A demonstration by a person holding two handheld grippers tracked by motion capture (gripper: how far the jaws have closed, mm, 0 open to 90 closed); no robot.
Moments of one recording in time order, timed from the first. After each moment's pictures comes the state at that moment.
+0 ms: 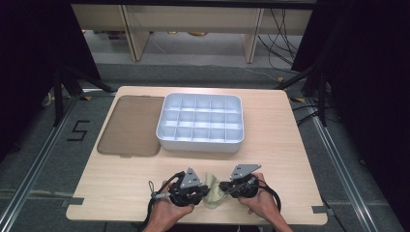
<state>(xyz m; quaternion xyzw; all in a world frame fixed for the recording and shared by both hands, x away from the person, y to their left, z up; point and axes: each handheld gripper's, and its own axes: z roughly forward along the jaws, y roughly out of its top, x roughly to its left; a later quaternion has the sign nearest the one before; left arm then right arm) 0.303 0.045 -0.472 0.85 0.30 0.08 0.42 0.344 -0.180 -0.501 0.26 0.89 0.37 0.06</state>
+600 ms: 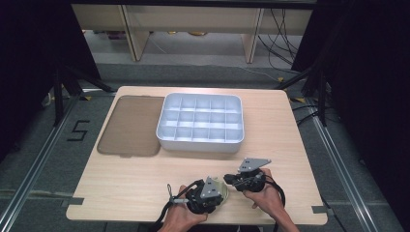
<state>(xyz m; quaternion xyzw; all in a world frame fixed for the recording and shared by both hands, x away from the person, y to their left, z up) 0.299 0.006 -0.497 0.88 0.24 0.08 0.40 0.353 -0.197 -0.488 0.29 0.86 0.41 0.08</state>
